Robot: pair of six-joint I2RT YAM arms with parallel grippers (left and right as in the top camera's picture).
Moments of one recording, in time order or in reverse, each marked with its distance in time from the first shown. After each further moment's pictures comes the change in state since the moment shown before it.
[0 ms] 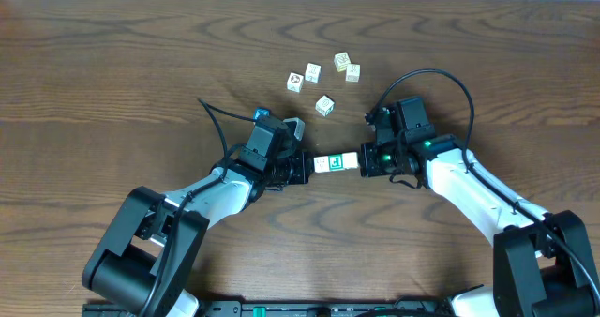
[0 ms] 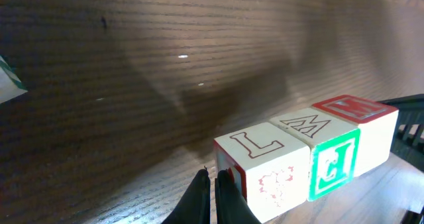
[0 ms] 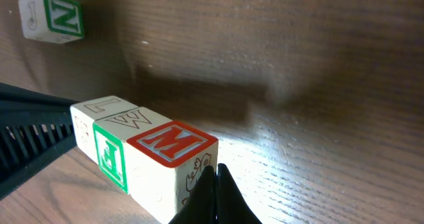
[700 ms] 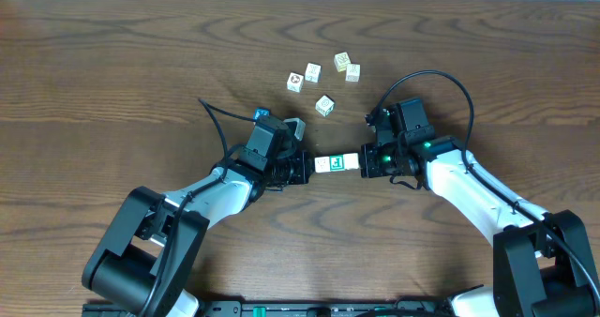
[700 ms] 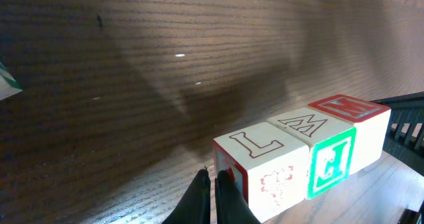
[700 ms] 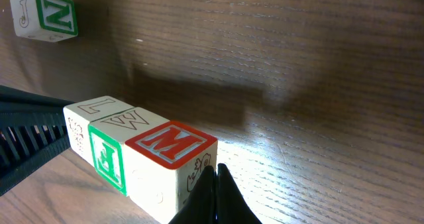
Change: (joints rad) left arm 0.000 0.000 0.000 0.000 0.005 0.000; right arm 0.000 0.000 -0.007 0.007 0.009 0.000
